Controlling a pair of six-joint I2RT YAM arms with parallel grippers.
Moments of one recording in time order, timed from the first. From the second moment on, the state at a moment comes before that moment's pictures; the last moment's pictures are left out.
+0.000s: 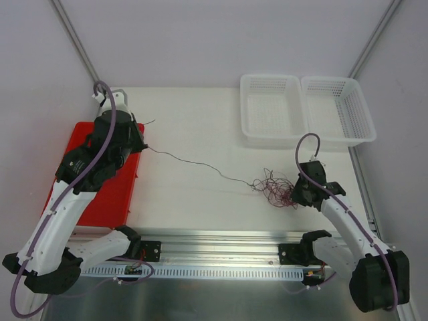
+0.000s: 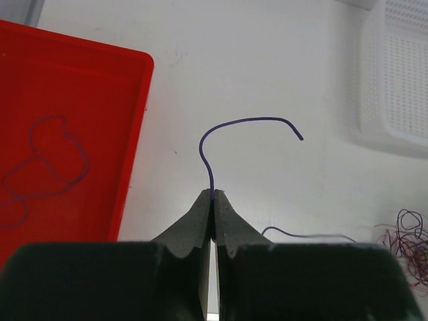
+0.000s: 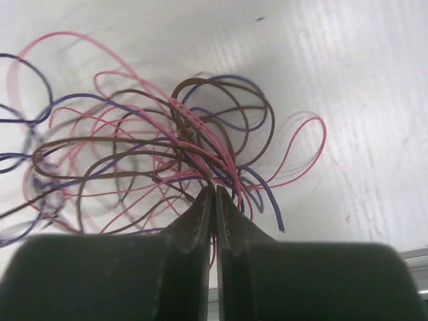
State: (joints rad) left arm -0.54 1.00 1.45 -0.99 -0.47 -0.48; right arm 0.25 0.93 0.52 -0.68 0.16 0.63
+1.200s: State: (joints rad) left arm -0.53 1.03 1.49 -1.01 -0.35 -0.50; right arm 0.21 0.92 0.62 -0.70 -0.31 0.43
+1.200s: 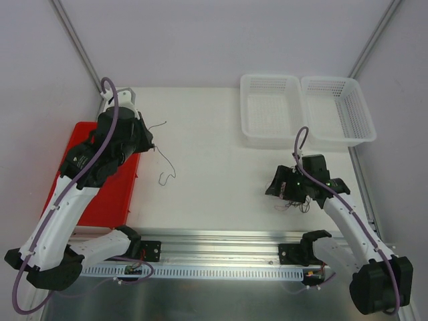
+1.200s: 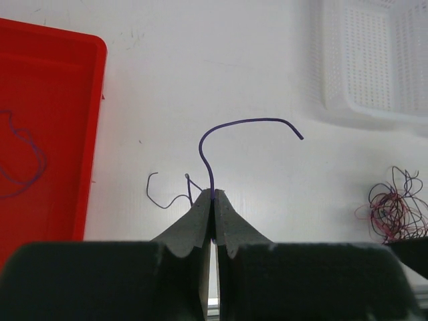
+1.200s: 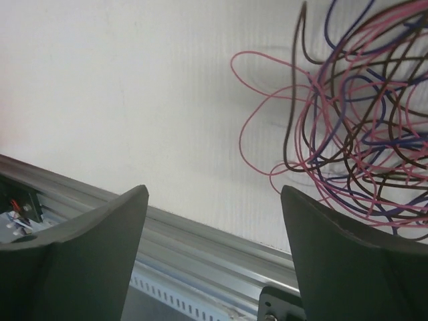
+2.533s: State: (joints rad) left arm -0.03 1.12 1.21 -0.39 -0.83 -0.09; right arm 0.28 0.60 0.64 -0.90 -0.38 0.32
